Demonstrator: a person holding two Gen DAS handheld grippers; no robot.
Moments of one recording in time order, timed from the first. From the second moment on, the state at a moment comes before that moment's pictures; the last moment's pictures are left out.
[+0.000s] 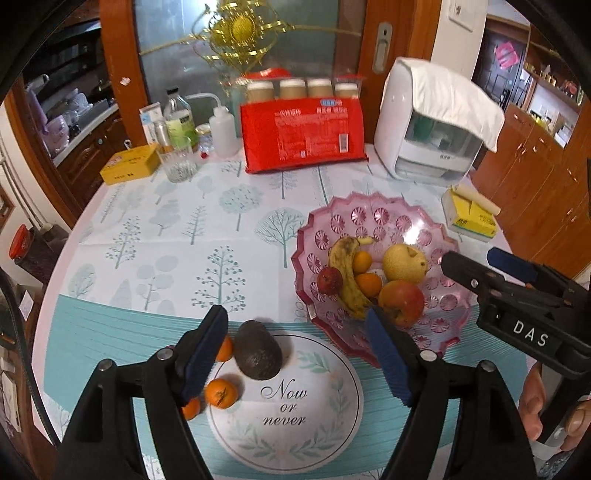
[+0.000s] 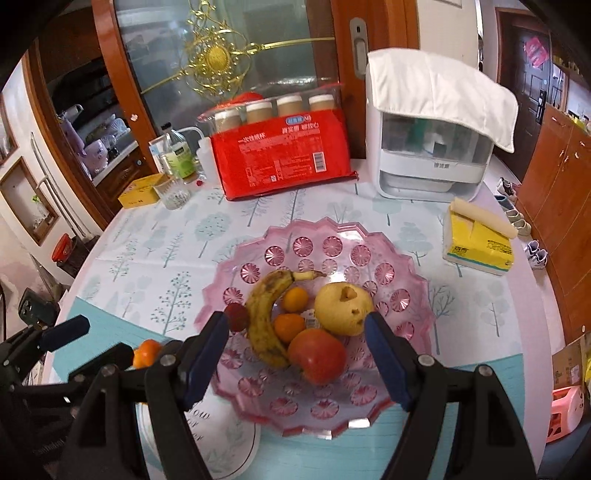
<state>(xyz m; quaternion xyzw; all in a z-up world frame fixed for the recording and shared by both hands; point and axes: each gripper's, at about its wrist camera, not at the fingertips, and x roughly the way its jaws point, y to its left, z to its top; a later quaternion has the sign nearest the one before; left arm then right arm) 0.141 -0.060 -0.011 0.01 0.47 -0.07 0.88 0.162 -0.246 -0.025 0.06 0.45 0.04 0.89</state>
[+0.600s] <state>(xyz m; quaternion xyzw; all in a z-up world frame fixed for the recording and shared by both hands) 0.060 -0.024 0.033 0.00 0.43 -0.04 0.90 0.096 -0.242 0.004 0.05 0.42 0.06 0.90</state>
